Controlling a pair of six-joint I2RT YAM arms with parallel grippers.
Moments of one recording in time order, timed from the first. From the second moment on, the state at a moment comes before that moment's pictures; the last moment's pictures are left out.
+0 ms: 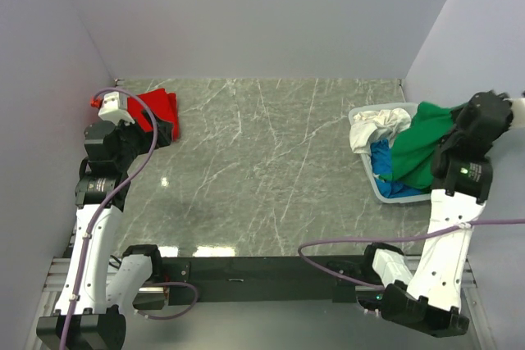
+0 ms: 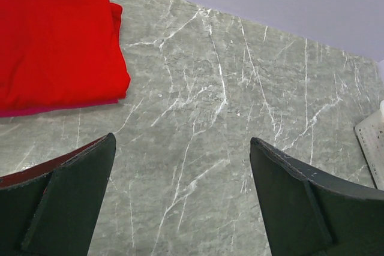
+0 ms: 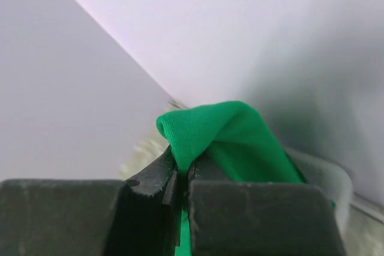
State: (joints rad) left arm 0.04 0.81 0.90 -0.35 0.16 -0.36; right arm -0.35 0.94 1.33 -0.54 0.51 0.52
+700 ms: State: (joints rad) left arm 0.06 0.82 0.90 -0.35 0.17 -0.36; right arm -0.05 1.16 2.02 -0.41 0.04 0.48
